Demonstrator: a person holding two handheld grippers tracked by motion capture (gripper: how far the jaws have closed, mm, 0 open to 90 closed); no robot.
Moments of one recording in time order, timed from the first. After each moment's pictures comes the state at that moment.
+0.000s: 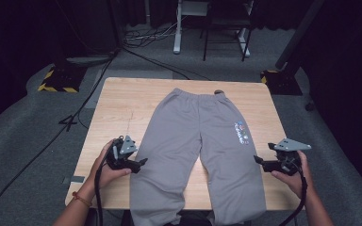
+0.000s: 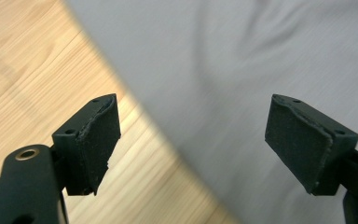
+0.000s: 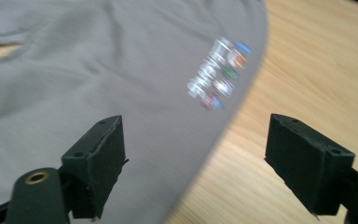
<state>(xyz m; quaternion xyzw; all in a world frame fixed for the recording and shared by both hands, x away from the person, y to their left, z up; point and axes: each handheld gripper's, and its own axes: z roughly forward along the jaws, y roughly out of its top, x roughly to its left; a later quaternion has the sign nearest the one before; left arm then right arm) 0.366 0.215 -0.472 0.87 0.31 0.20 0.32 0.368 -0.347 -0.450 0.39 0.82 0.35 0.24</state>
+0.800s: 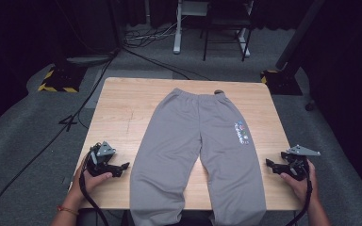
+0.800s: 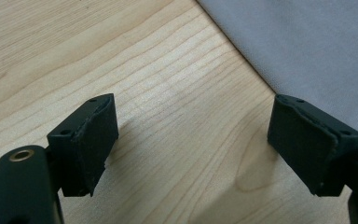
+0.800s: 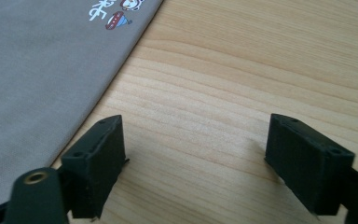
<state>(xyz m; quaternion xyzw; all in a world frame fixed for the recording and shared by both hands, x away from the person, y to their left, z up) 0.360 0.267 -0.503 0.84 0.40 0.15 0.34 0.375 -0.396 -0.502 0.50 0.77 0.34 0.22</state>
